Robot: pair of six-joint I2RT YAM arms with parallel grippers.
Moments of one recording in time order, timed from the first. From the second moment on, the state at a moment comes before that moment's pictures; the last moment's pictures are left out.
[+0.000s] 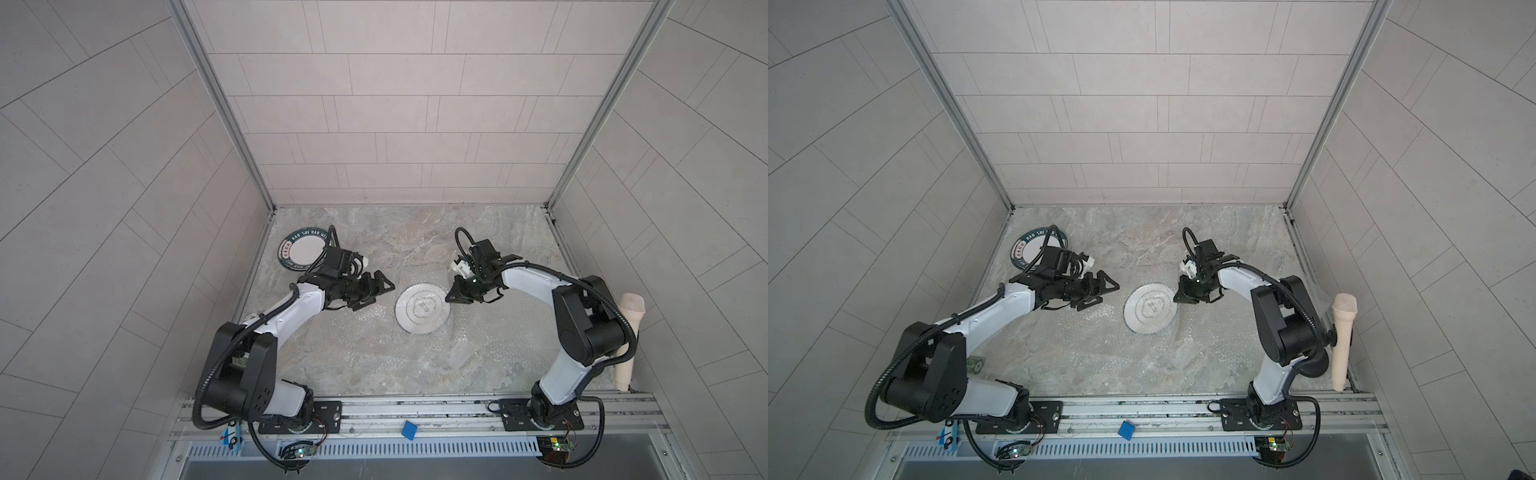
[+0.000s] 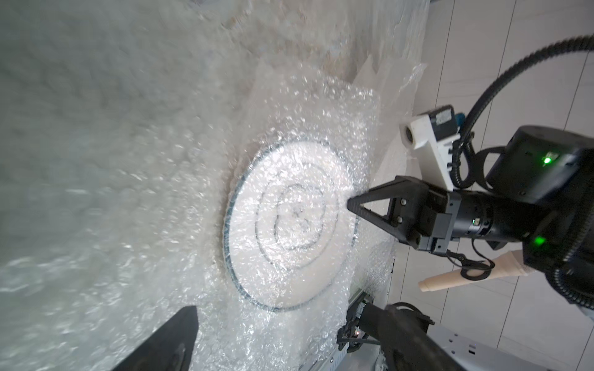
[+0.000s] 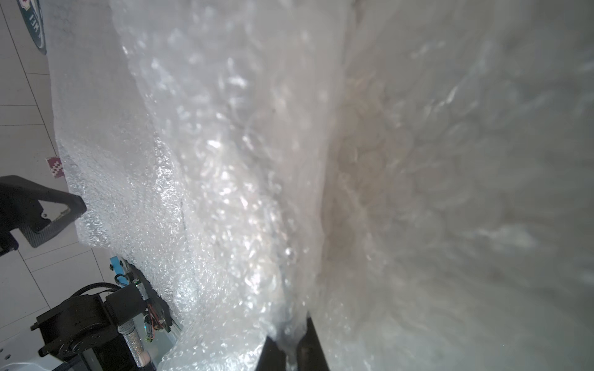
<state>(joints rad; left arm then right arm) -0.33 1.44 0.85 -0.37 0.67 -0.66 0.28 1.74 1.06 -0.57 -0.61 0.36</state>
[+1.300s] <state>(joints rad) -0.53 1.76 0.99 -0.31 0.57 -0.67 0.36 1.64 0.98 -0.69 -0.45 0.35</state>
